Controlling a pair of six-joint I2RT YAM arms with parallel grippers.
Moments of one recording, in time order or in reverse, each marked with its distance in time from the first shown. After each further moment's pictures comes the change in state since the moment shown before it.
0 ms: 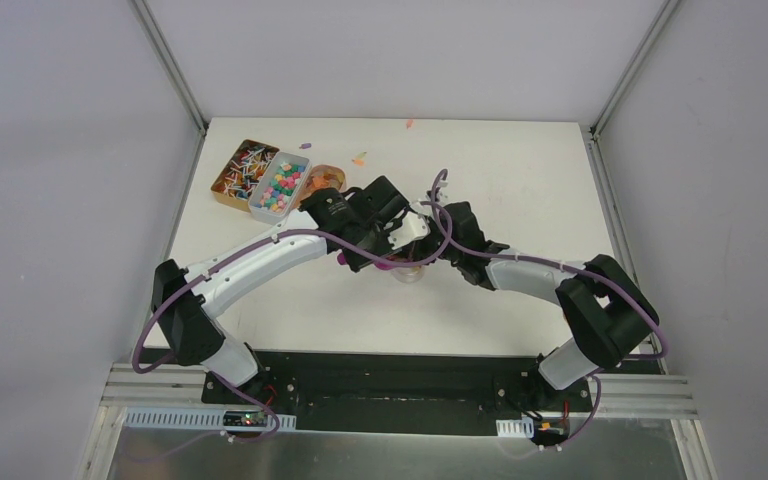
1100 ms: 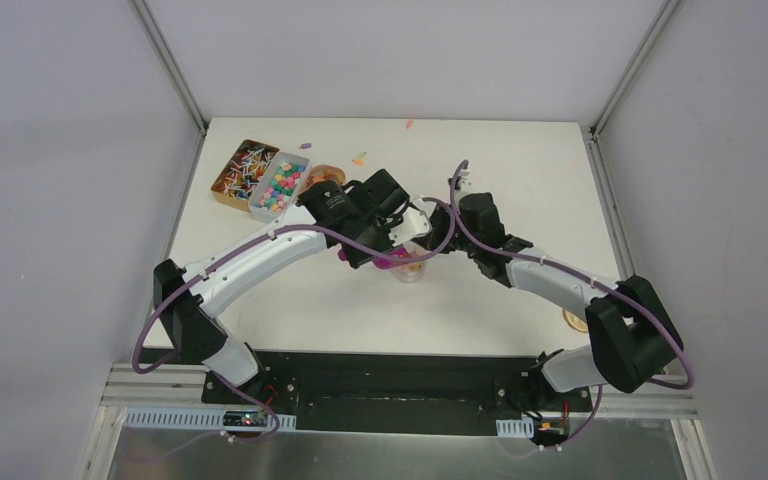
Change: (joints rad) left arm 0.000 0.012 0.080 -0.067 0.029 0.024; right arm -0.069 -0.136 0.013 -0.151 0.095 -0.136
